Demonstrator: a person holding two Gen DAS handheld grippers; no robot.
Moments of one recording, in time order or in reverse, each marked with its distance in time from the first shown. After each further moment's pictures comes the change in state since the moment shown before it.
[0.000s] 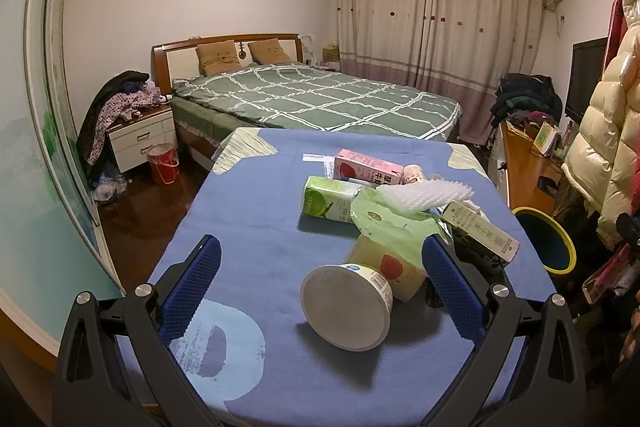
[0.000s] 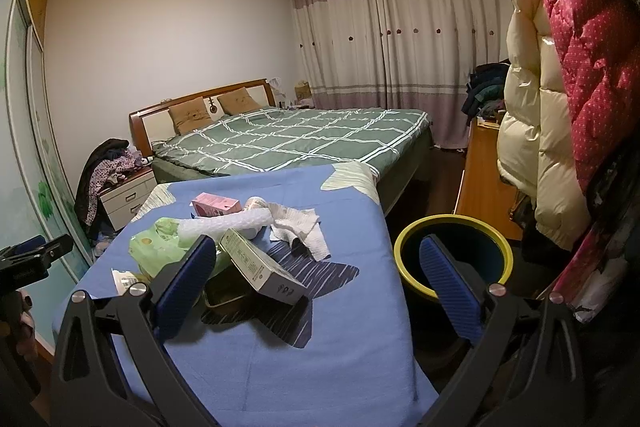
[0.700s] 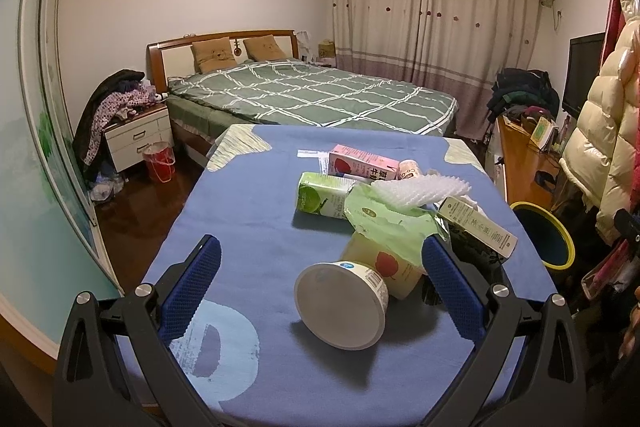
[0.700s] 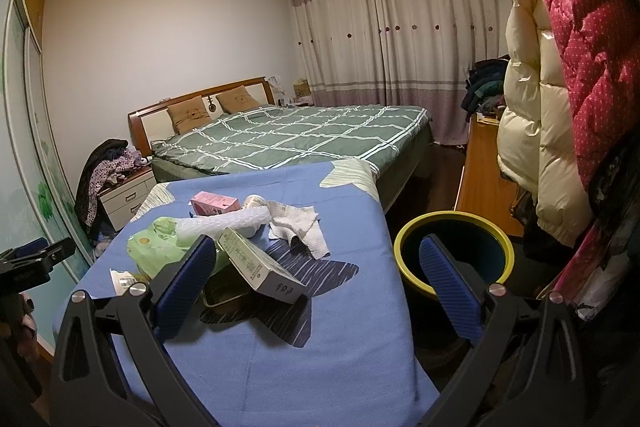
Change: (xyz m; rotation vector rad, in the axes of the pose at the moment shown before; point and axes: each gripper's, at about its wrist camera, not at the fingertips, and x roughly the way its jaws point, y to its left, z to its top) left arm 0.010 -0.007 -0.002 0.012 0.010 -0.007; right arm 0.003 0.000 -0.002 0.006 0.008 -0.001
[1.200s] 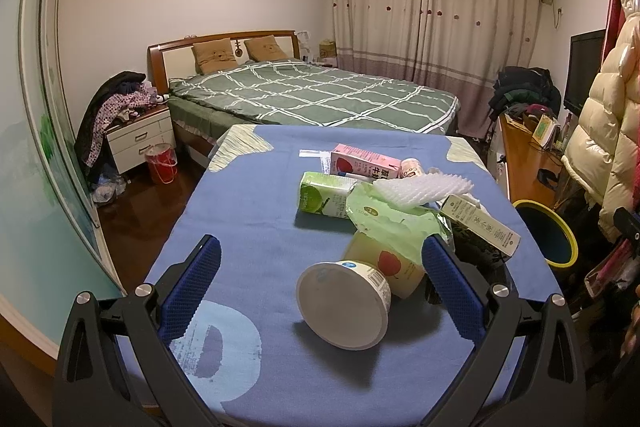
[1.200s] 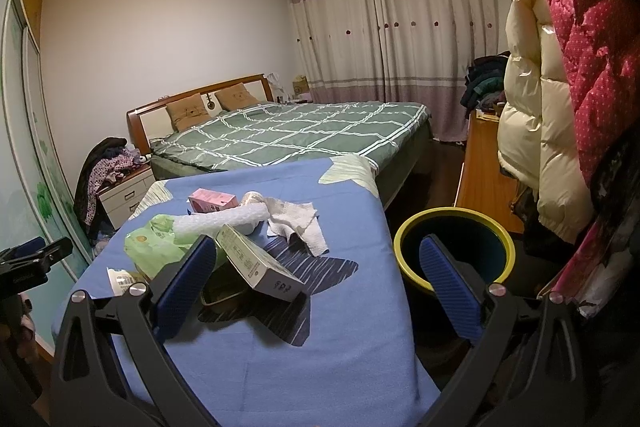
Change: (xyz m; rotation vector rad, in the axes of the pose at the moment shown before) left arm 0.001 -0.001 0.000 0.004 0.001 0.007; right arm 0.004 -0.002 -0.002 0.005 0.009 -0.003
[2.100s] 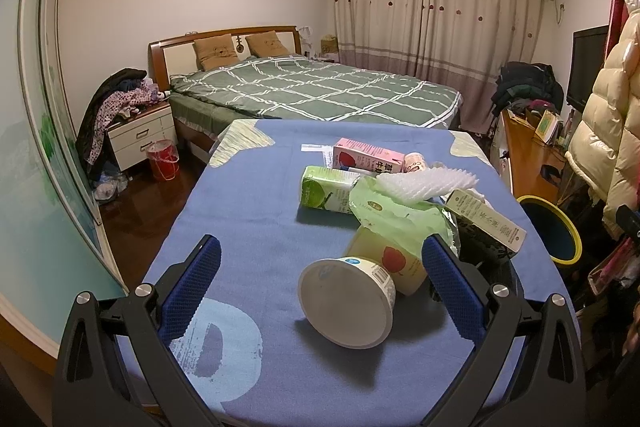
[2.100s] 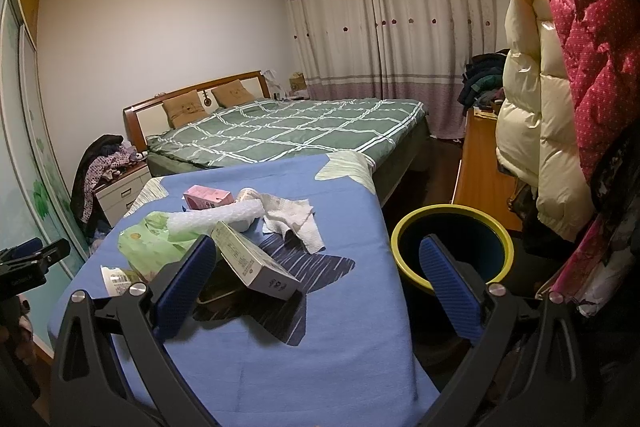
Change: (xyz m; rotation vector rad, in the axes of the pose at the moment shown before) left arm 0.005 0.003 -0.005 0.002 0.011 0.008; right arm 0.006 -0.004 -0.002 0.002 0.014 -0.010
